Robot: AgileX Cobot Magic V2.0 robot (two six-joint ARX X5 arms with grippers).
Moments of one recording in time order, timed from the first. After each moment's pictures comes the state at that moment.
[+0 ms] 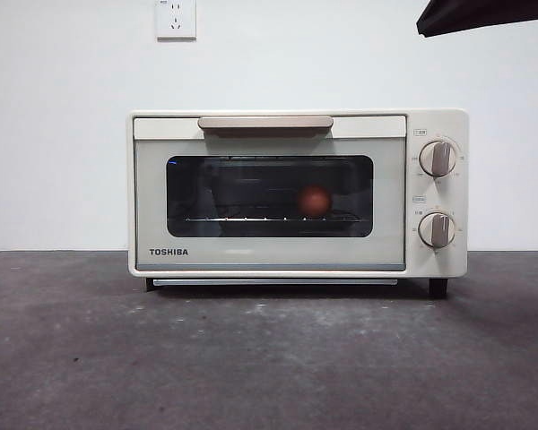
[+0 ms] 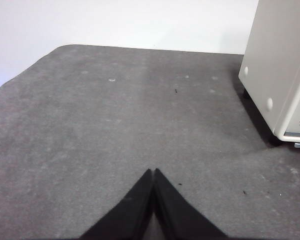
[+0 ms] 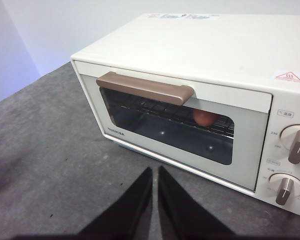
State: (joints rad) left arm 0.03 0.01 0.03 -0.18 -0.02 -0.04; right arm 0.70 0.71 0.59 -0.11 0.06 0.22
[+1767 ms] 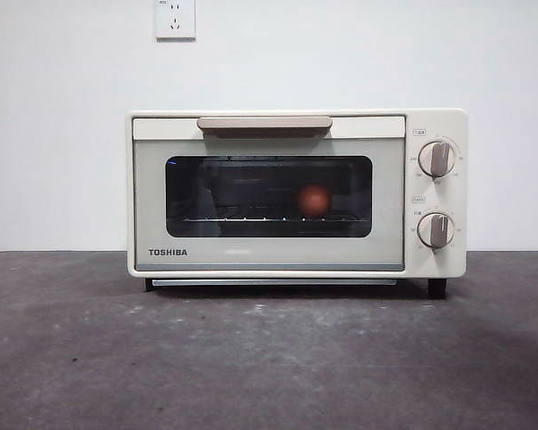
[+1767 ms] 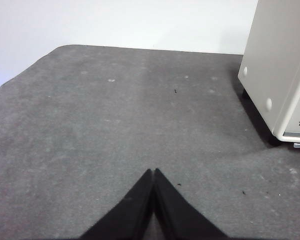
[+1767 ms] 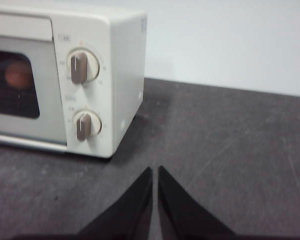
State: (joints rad) left arm 0.03 0.01 0.03 -0.18 -0.02 -0.04; right arm -0.01 0.01 0.02 -0.08 -0.15 -0.05
